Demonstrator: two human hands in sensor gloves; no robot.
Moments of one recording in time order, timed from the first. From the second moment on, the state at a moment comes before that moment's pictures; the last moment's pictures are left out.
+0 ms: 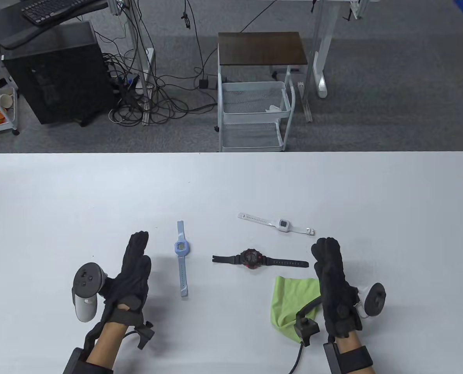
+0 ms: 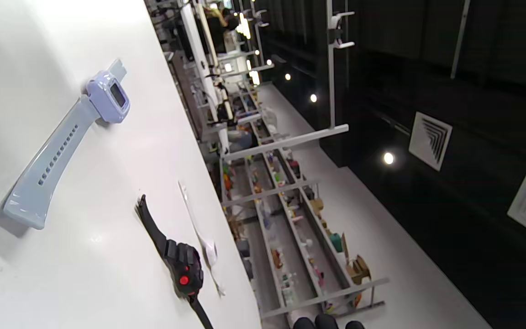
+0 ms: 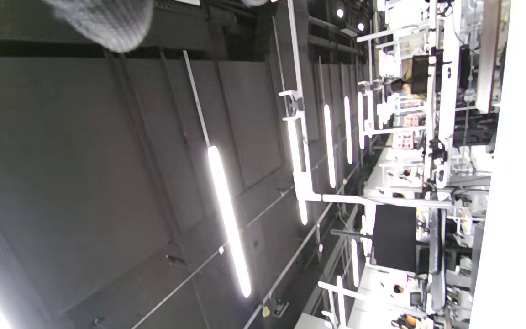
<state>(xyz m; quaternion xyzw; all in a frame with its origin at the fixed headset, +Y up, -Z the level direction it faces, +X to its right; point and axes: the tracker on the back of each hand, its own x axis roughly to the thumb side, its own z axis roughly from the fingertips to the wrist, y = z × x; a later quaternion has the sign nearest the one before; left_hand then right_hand) -0.273 -0.753 -0.278 -0.04 -0.13 0.64 0.76 0.217 -0.766 -0.285 0.18 -0.12 0.62 0.75</state>
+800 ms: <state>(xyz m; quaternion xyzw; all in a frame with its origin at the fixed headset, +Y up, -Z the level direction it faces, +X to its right) -0.263 -0.757 -0.276 -0.06 -0.14 0.62 0.77 0.239 -0.729 -0.275 0.15 -0.04 0.90 0.40</state>
